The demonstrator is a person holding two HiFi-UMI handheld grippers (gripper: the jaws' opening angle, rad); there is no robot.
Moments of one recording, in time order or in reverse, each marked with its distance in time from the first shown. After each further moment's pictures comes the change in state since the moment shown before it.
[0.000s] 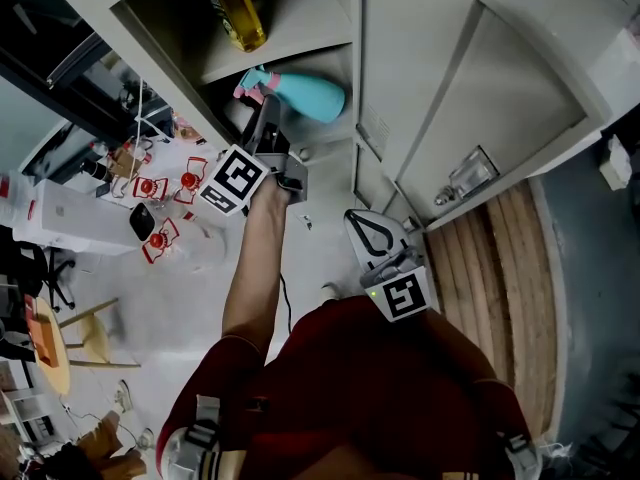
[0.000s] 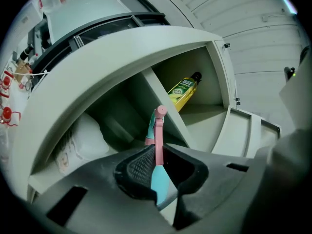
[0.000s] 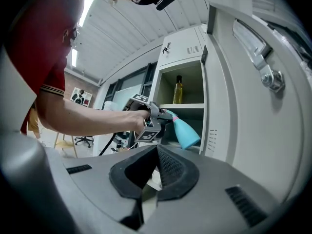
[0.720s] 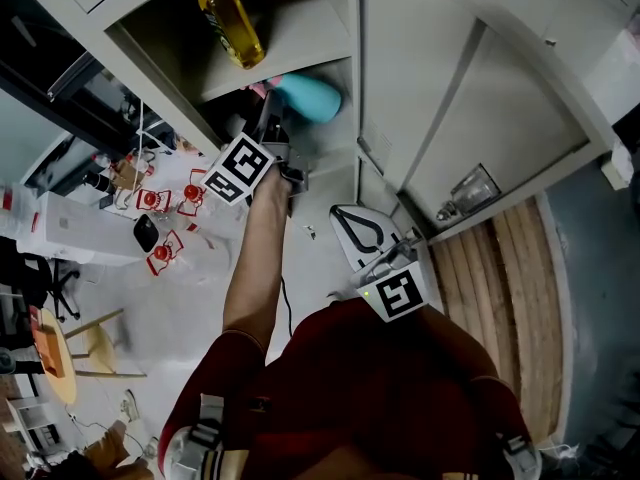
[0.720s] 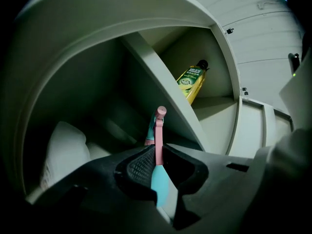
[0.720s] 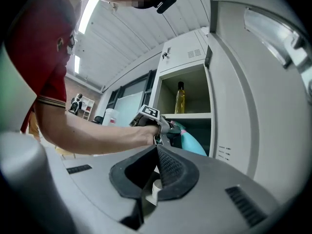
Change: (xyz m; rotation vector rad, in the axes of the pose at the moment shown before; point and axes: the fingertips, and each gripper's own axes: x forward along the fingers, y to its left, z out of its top) left arm 0.043 0.014 0.006 0.084 0.033 0.034; right arm 0.033 -0.008 0.032 0.024 -0.067 0.030
